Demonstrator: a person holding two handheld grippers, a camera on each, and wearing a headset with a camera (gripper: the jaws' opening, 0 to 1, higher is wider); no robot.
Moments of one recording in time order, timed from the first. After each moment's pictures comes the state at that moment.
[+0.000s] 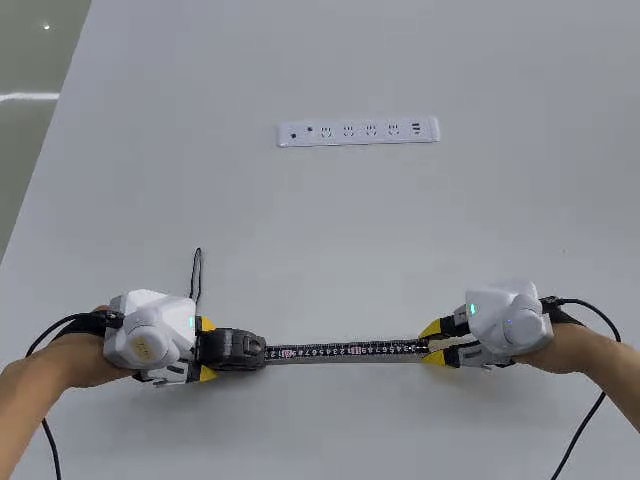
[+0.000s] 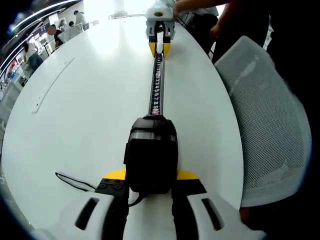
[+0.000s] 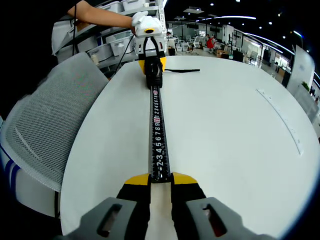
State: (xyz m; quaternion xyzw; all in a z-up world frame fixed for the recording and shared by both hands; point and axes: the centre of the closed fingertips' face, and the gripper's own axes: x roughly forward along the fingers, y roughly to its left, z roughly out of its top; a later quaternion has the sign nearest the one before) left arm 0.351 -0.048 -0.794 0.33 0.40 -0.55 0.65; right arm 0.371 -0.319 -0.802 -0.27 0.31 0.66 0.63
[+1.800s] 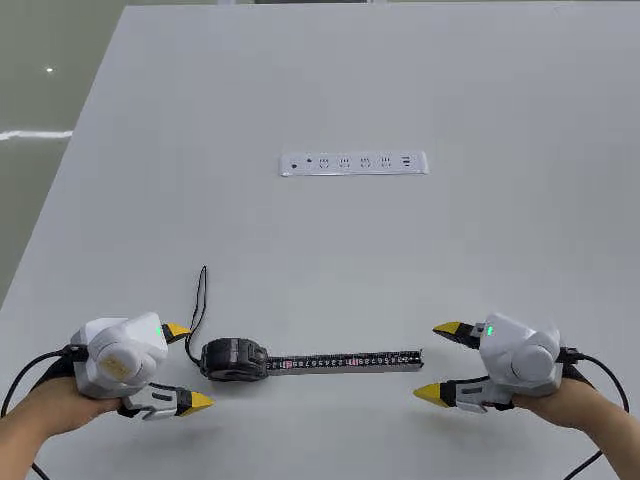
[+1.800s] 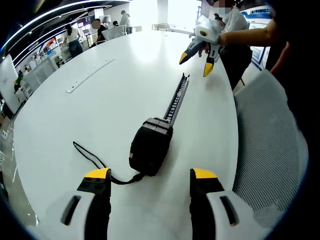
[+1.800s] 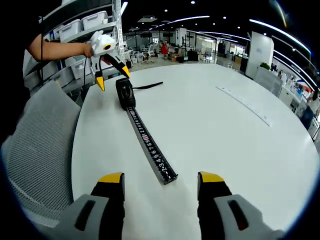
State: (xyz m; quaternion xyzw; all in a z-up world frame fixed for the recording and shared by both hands) left arm 0.331 -0.028 -0.750 0.24 0.40 -0.43 0.78; right arm 0.361 -0.329 -0.761 -0.20 0.32 0.52 0.77
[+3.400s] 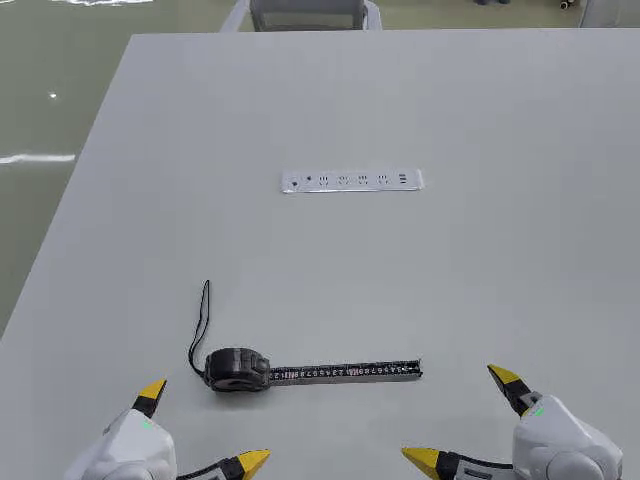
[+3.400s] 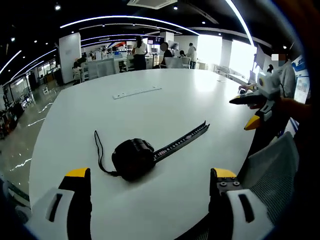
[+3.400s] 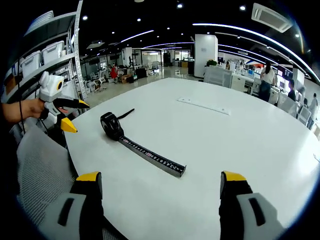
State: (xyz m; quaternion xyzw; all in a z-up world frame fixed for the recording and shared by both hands) left arm 0.284 -0.060 -0.702 0.06 0.32 -0.21 0.92; right arm 0.306 -0.338 -0.698 -0.09 0.29 0.34 0.89
